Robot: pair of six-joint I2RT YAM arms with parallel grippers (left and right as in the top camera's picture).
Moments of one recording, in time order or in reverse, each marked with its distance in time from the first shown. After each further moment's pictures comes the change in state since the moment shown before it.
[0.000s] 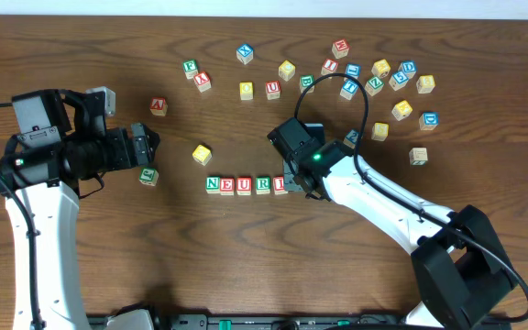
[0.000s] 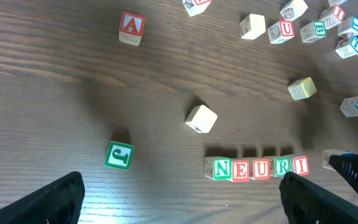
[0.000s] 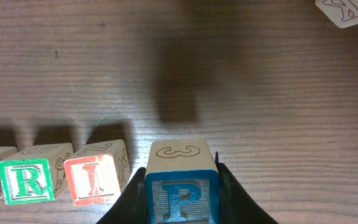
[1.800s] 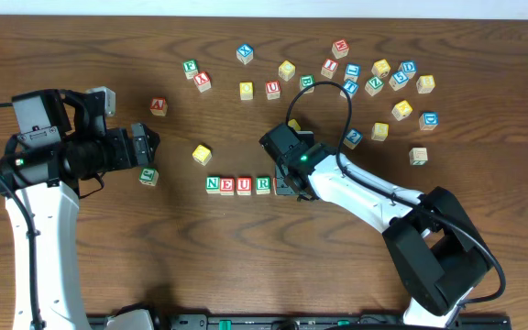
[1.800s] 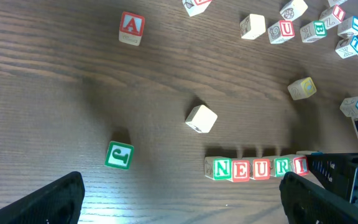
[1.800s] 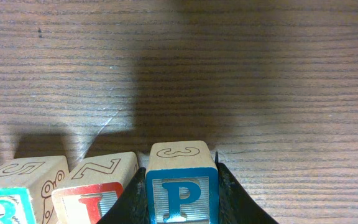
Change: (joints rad) left arm 0.000 0.000 0.000 0.000 0.000 0.000; right arm 0.018 0.116 0.000 0.069 -0.047 0.019
